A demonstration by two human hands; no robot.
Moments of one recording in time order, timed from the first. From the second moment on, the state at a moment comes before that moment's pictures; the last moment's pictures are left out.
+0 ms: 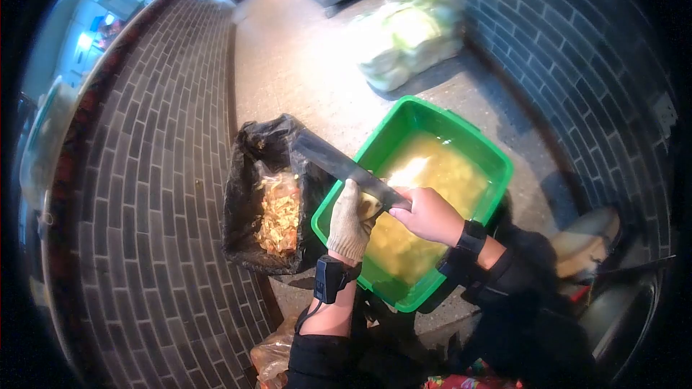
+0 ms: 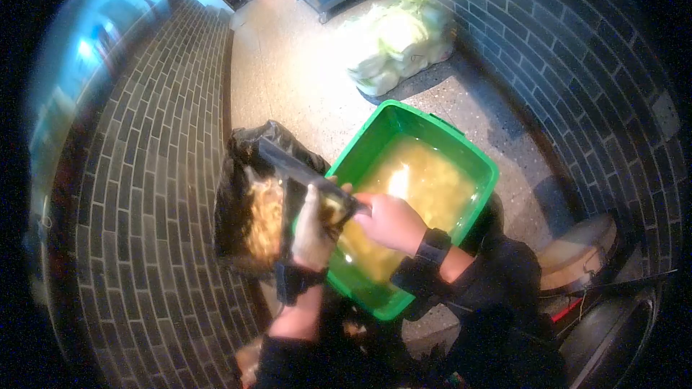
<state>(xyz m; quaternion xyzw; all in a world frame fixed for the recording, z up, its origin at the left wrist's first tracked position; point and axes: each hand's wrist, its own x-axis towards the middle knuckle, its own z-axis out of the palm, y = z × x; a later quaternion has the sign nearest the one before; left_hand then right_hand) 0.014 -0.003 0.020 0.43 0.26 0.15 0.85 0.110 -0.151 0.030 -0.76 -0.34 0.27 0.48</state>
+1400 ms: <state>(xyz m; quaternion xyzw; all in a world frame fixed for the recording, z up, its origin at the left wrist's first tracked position) 0.052 -0.006 -0.014 0.56 0.42 -0.06 0.71 0.164 -0.188 0.051 -0.72 -0.14 0.33 0.59</state>
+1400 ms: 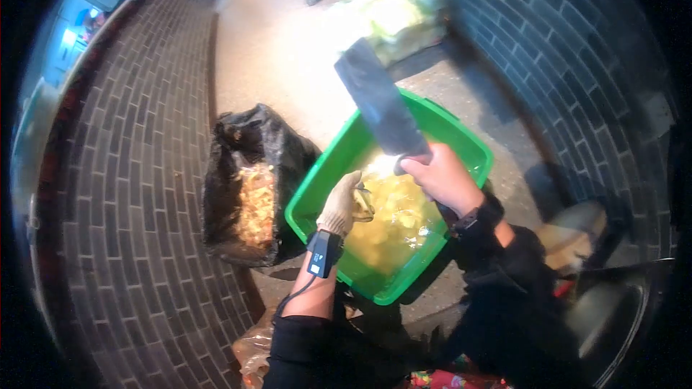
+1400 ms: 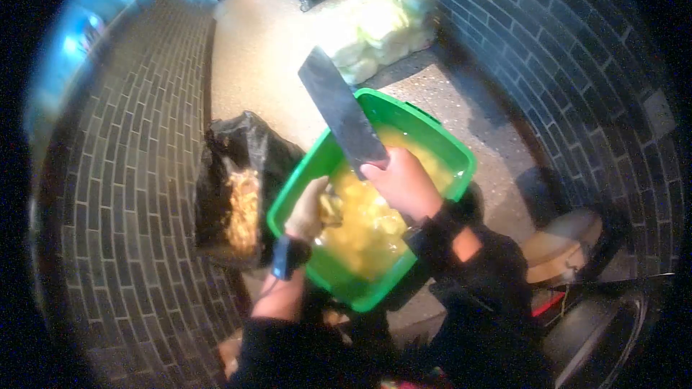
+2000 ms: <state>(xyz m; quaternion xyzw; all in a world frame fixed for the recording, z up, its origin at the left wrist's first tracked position) 0.034 0.009 0.007 0.40 0.25 0.12 0.88 0.147 -0.169 0.031 -0.75 -0.21 0.27 0.57</state>
